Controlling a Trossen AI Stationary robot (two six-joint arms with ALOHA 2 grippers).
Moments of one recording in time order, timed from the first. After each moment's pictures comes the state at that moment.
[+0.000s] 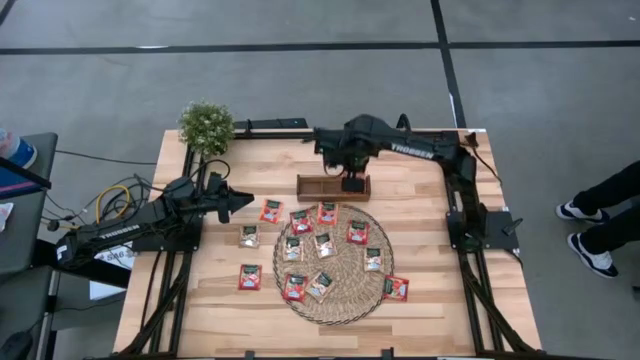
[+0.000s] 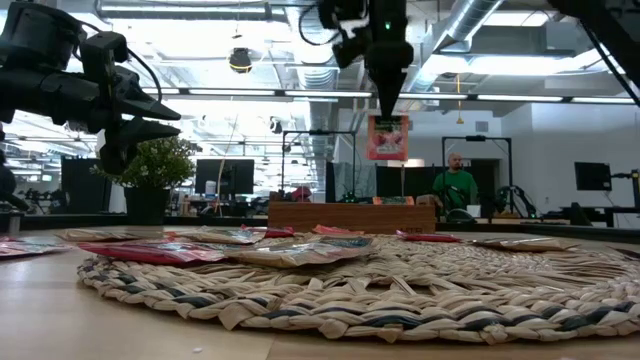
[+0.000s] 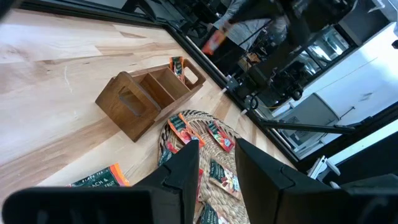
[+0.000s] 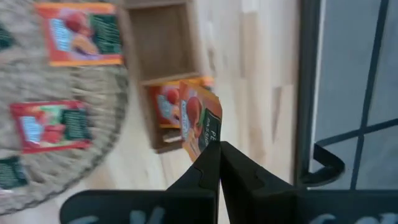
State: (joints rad) left arm 0.43 0.19 0.01 0.07 0.22 -0.73; right arm -0.25 2.05 2.12 -1.57 0.25 -0.18
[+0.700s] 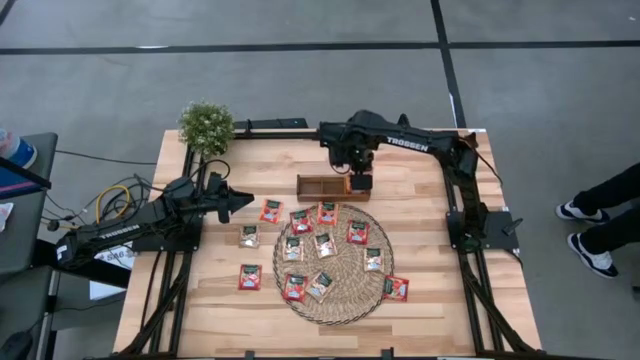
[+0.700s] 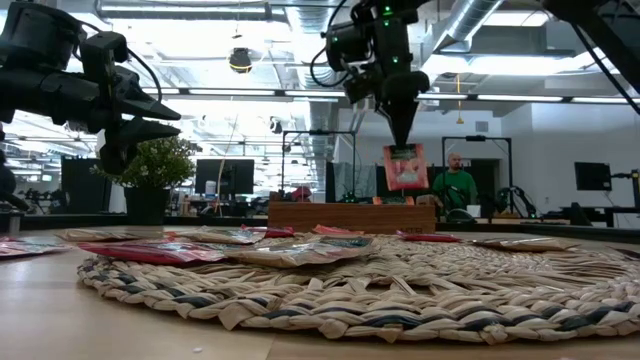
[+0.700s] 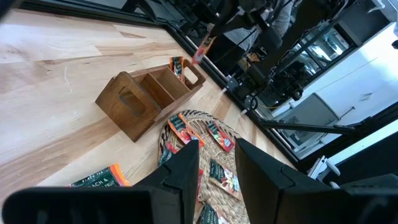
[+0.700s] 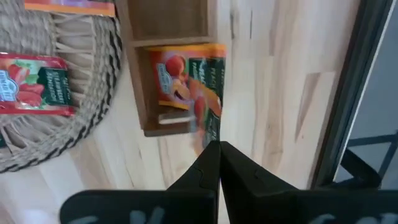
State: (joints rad) left arm 0.43 0.19 0.01 0.07 0.22 -0.73; right arm -0.34 2.05 1.95 -1.51 0.15 -0.35
